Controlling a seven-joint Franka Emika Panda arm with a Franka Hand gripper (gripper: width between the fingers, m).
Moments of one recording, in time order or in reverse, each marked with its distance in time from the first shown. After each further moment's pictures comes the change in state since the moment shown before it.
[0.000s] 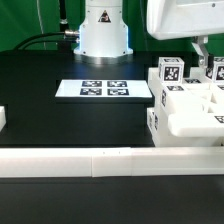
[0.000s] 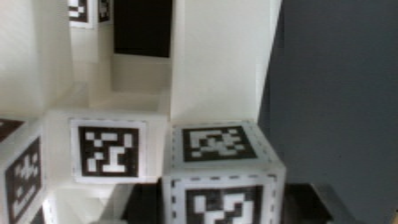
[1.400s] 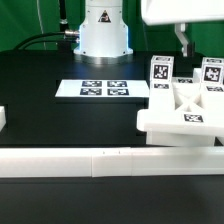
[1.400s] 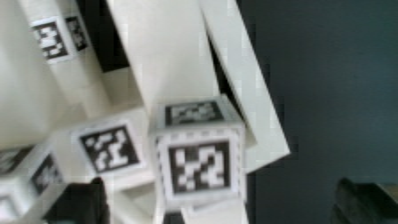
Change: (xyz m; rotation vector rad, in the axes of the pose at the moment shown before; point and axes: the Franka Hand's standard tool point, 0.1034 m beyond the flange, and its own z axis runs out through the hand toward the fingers) arm 0.011 0.009 -0.032 0.019 0.046 0.510
